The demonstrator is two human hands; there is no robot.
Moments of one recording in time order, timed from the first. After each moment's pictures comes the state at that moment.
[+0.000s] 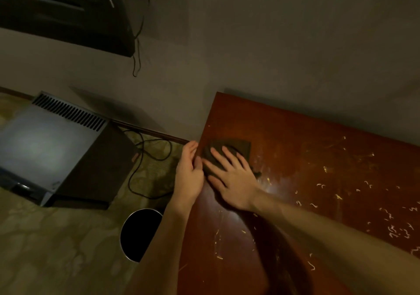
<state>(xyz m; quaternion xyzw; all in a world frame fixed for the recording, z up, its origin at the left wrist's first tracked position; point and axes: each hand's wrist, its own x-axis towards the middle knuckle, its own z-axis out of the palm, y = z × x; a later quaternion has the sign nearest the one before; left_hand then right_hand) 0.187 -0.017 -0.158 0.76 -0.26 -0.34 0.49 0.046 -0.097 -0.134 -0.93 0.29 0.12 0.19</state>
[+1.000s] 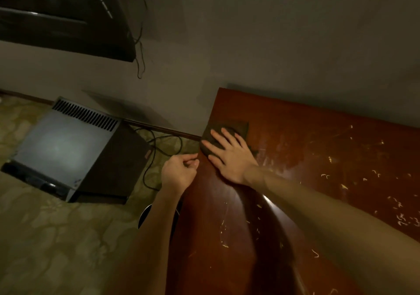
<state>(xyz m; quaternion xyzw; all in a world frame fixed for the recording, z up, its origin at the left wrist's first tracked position) 0.223 0.003 -0.139 0.87 -0.27 -0.32 0.26 0.072 -0.124 -0.137 -0.94 0.28 0.10 0.18</state>
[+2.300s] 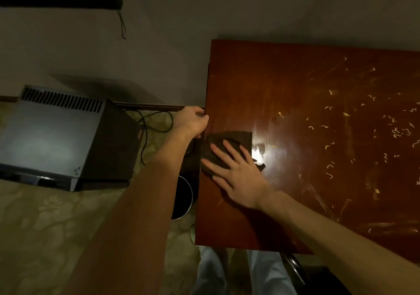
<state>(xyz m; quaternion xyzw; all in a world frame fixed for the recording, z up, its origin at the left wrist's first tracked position) 0.249 -0.018 -0.133 0.81 -0.36 -0.43 0.18 0.033 0.056 -0.135 -0.92 0.32 0.11 0.18</state>
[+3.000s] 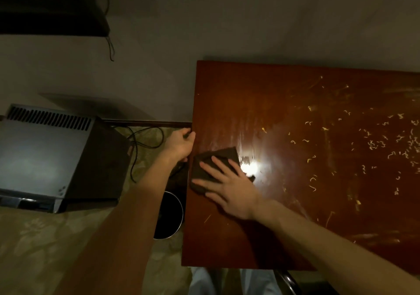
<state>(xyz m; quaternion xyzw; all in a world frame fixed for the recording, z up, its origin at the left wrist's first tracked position) 0.239 -0.008 -0.136 0.79 -0.32 -0.49 0.19 0.015 0.040 -0.132 -0.93 0.27 0.13 0.21</state>
